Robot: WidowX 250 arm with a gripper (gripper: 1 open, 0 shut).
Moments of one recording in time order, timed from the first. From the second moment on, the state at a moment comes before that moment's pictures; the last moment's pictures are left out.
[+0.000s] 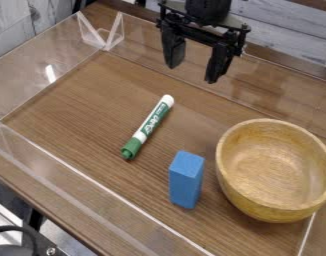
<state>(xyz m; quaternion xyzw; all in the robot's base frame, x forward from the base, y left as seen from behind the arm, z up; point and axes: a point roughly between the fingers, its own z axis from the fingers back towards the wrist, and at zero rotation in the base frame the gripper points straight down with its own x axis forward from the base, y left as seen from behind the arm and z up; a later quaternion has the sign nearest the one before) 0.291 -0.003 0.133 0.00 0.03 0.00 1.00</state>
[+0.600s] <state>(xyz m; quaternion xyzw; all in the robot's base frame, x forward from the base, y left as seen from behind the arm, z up) 0.272 0.018 0.086 0.00 0.03 0.00 1.00</state>
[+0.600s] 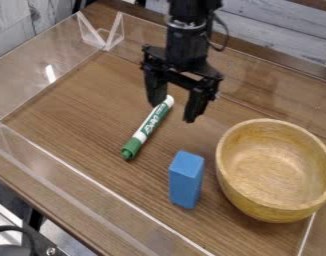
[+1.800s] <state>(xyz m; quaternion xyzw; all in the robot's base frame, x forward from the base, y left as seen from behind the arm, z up) 0.266 0.038 0.053 -0.01 0.01 -0.03 1.00</state>
